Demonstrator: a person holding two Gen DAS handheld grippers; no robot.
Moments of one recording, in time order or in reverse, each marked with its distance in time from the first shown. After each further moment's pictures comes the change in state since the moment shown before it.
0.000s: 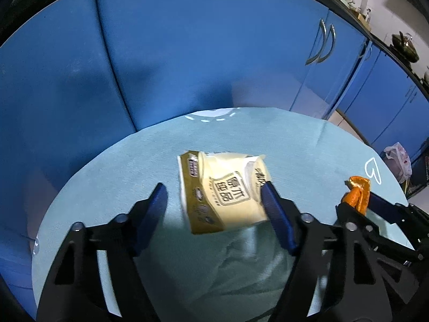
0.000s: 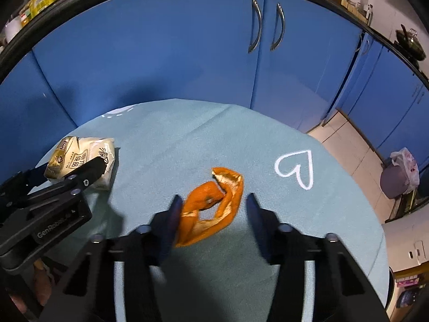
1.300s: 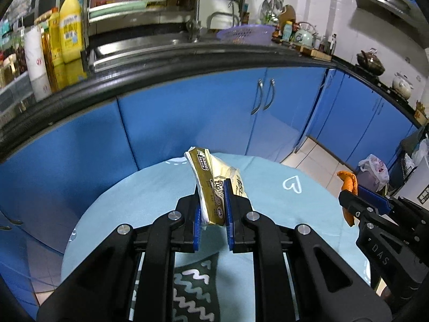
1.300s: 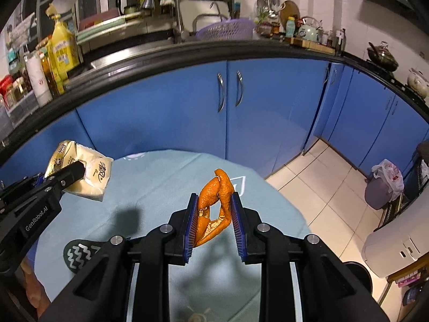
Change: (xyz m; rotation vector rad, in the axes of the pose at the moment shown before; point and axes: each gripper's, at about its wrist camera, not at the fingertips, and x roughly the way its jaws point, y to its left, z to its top) left arm -0.152 -0.050 -0.010 0.063 -0.228 -0.070; right arm -0.153 -0.036 -0.025 0.054 -0.237 -0.018
